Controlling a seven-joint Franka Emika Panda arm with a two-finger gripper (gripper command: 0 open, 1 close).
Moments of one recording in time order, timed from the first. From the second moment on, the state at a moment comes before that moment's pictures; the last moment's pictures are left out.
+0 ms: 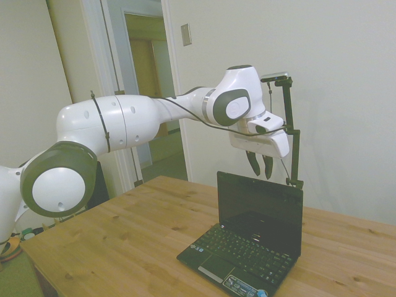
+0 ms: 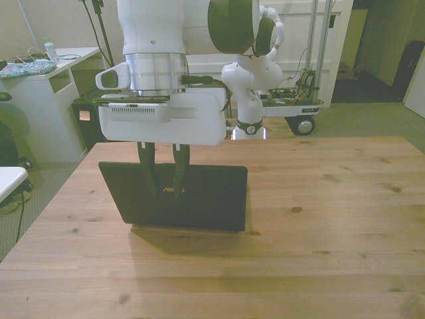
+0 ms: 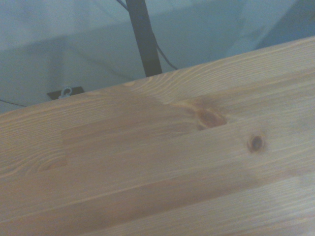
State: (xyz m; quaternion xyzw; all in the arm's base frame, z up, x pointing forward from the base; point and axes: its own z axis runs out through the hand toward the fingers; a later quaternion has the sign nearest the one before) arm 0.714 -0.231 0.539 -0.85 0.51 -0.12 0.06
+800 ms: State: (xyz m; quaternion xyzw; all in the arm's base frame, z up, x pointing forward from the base) arm 0.658 -0.214 0.555 -0.85 0.53 -0.04 0.02
